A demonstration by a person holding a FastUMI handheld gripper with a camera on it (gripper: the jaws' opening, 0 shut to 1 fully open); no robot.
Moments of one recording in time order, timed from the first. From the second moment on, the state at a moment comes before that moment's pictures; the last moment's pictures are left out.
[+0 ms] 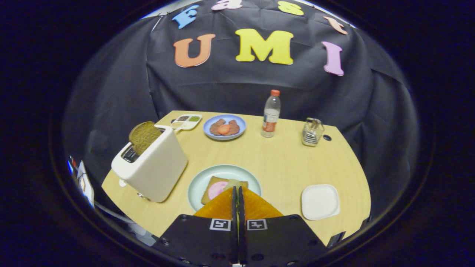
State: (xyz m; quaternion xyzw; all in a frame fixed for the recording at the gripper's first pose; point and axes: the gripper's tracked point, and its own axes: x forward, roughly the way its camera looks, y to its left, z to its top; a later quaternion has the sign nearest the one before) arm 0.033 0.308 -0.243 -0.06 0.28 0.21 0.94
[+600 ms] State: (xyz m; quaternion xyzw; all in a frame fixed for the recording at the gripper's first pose) arm 0.117 0.381 -0.302 -0.05 0.35 0.20 0.91
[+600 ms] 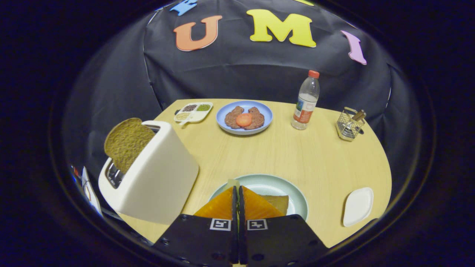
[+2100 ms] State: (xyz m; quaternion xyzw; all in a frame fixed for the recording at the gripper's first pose) arm 0.048 0.420 -0.191 -0.04 0.28 0.20 0.94
